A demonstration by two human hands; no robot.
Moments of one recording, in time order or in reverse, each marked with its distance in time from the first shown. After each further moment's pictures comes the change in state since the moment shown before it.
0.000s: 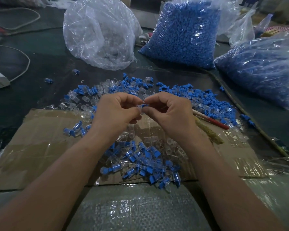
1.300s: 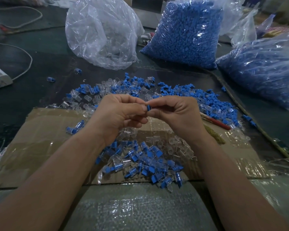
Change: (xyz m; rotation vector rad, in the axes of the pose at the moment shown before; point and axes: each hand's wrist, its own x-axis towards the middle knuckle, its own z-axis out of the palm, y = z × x) left_hand 0.001 0.010 -0.009 -0.361 -0.186 -0.261; right_hand -0.002 0.006 -0.008 0.357 -0.075 -0.048
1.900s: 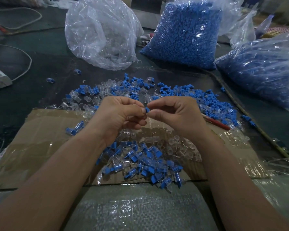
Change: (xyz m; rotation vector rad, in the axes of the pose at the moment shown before) left_hand 0.002 -0.003 0.000 0.016 0.027 -0.038; right_hand 0.000 -0.004 -0.008 -0.100 -0.066 0.084
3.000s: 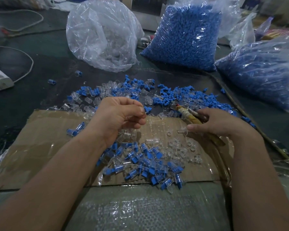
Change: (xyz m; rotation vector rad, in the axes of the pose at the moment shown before) left_hand -0.001 -0.001 -0.001 -0.032 0.016 0.026; right_hand -0.008 0.042 -0.081 -0.678 -0.192 0.864
